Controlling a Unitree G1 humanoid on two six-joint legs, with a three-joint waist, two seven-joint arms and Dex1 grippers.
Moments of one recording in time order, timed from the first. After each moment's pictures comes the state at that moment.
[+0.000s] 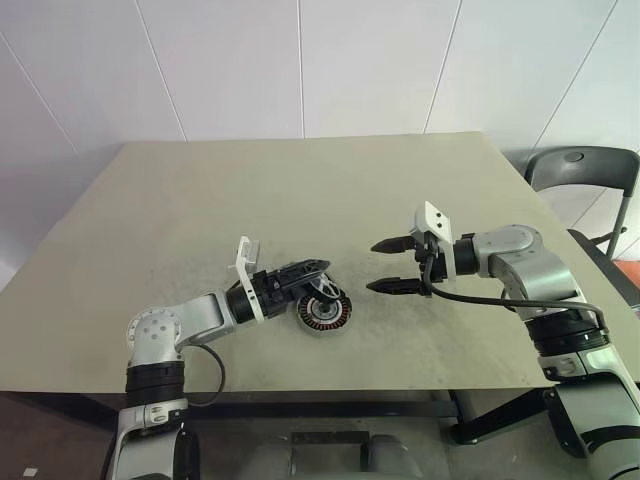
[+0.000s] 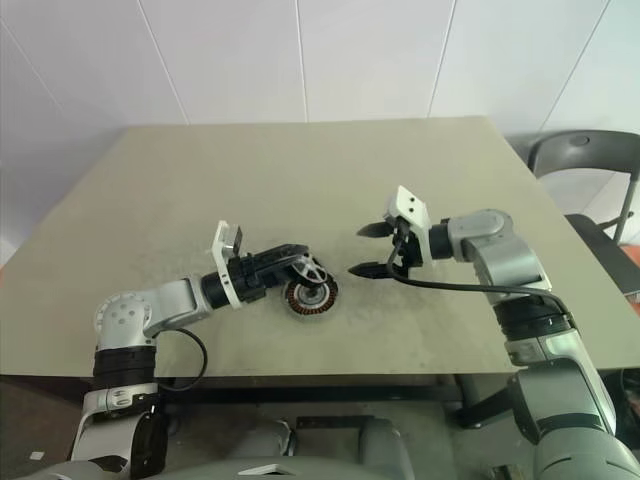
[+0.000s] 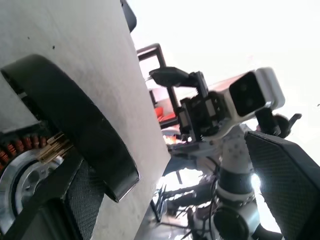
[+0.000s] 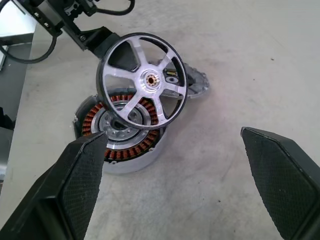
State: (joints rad) left arm -0.37 0.17 0.31 0.09 -1.43 1.29 -0.20; right arm -0.64 -0.67 0.18 0.19 0.28 0.46 1.28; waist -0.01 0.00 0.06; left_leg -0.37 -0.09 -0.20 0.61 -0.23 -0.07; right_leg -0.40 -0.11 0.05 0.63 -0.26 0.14
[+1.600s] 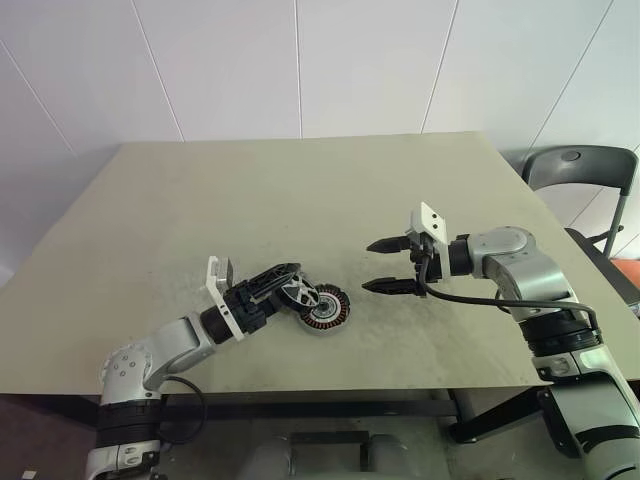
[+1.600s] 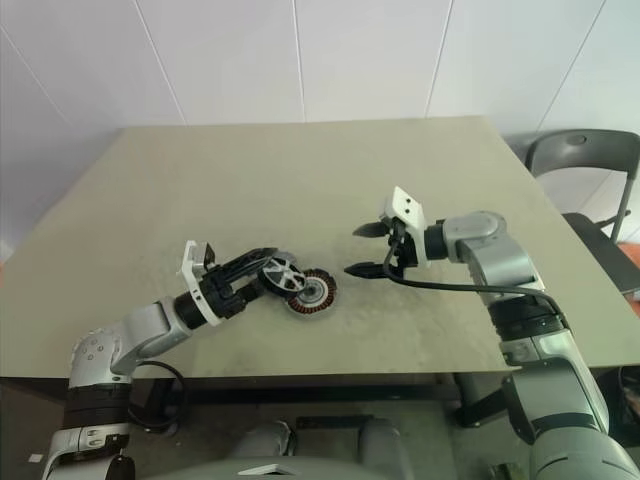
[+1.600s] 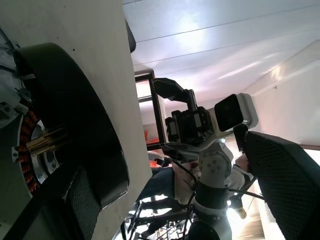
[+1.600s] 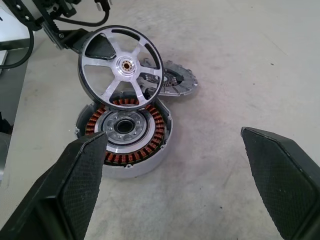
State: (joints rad) left arm -0.19 0.31 0.24 0.06 -1.77 1.13 -0.08; right arm -0.64 -0.64 0.18 0.20 0.28 0.44 1.27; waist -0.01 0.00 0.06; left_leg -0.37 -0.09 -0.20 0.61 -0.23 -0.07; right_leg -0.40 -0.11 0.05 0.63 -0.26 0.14
